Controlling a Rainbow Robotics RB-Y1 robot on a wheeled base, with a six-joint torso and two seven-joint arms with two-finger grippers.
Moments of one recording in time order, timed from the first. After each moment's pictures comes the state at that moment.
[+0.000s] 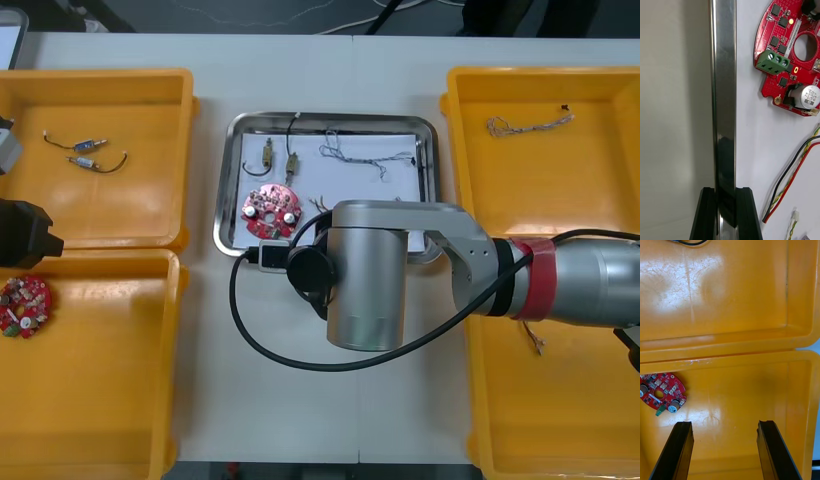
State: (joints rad) right arm -1.03 -0.53 1.24 -1.80 -0.39 1.38 1.56; left arm -0.18 0.96 0.20 -2.28 0.97 1.79 -1.08
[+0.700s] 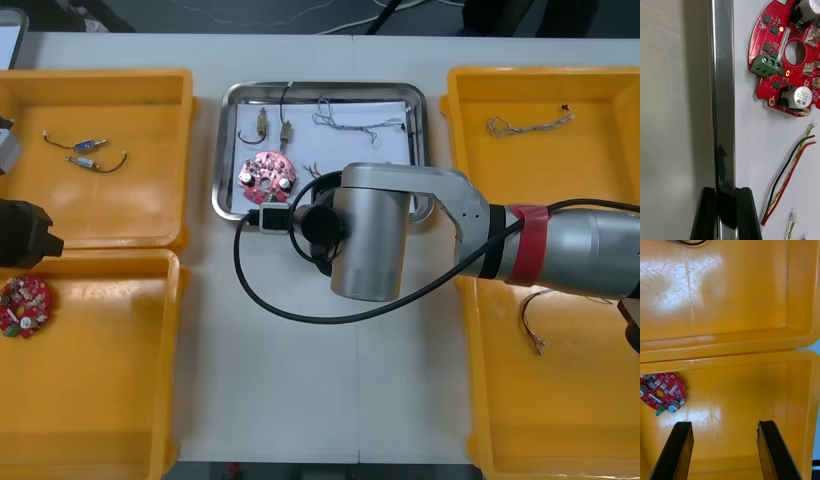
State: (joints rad) right arm -1.10 -0.52 1.24 -1.61 -0.39 1.15 1.62; left arm -0.18 0.96 0.20 -2.28 0.97 1.79 -1.08
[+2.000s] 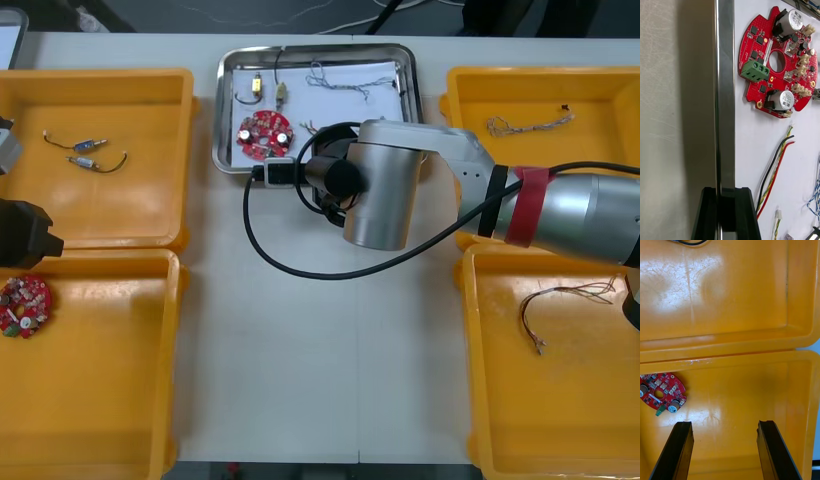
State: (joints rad) right arm -1.19 -0.52 1.24 -1.40 -0.35 0.89 1.72; left arm -0.18 0.96 0.20 -2.28 0.97 1.79 -1.08
